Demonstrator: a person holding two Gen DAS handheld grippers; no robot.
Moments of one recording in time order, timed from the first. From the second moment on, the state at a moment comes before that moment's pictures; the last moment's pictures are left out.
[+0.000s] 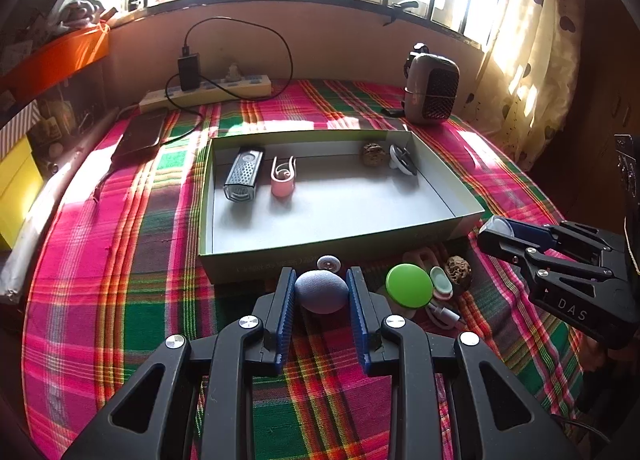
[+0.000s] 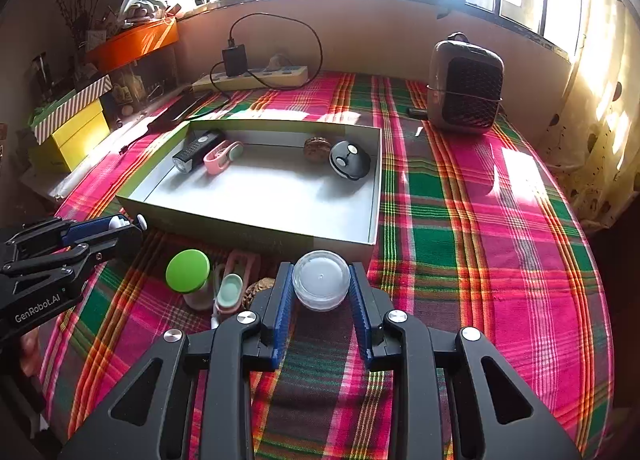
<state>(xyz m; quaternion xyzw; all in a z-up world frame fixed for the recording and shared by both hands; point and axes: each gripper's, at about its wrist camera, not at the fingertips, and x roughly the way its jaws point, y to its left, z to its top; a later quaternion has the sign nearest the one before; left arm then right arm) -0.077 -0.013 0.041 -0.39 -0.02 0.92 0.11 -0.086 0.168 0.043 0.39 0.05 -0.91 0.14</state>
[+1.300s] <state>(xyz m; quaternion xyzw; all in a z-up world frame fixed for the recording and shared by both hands) -0.151 -0.032 0.026 -0.40 -0.02 0.91 0.07 -0.221 0.077 0.035 0.43 0.09 -0.88 0.19</state>
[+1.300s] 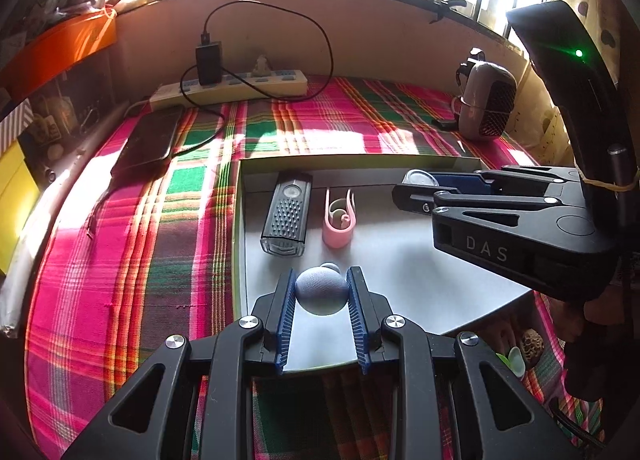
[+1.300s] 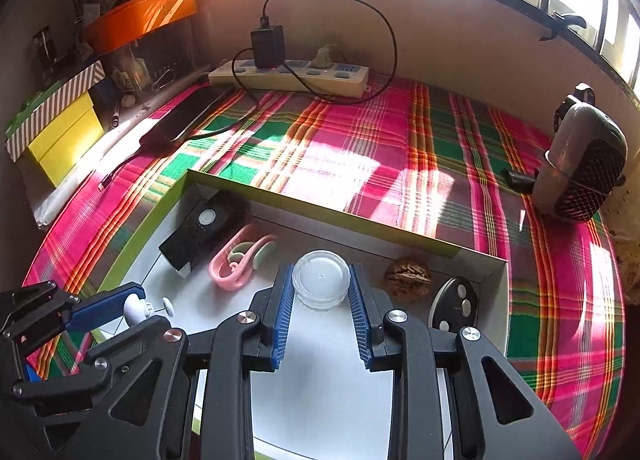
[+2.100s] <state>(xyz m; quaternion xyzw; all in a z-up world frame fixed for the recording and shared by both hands) -0.161 -0.027 0.013 -0.41 -0.01 0.91 0.06 -0.243 0.051 0.015 0.46 0.13 -0.85 0.20</state>
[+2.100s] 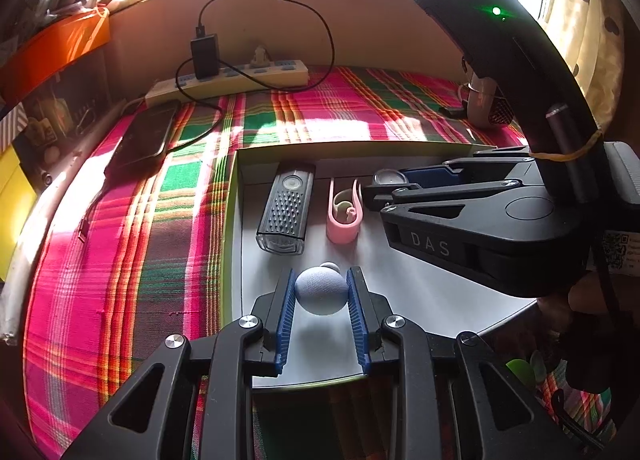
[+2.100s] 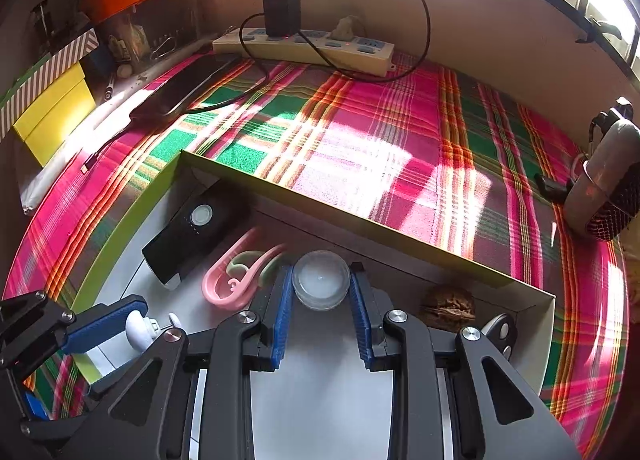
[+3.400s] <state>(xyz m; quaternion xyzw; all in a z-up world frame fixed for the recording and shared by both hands) -0.161 -0.026 0.016 -0.41 0.00 0.91 0.06 -0.244 0.045 0.016 0.47 0.12 -0.85 0.20</state>
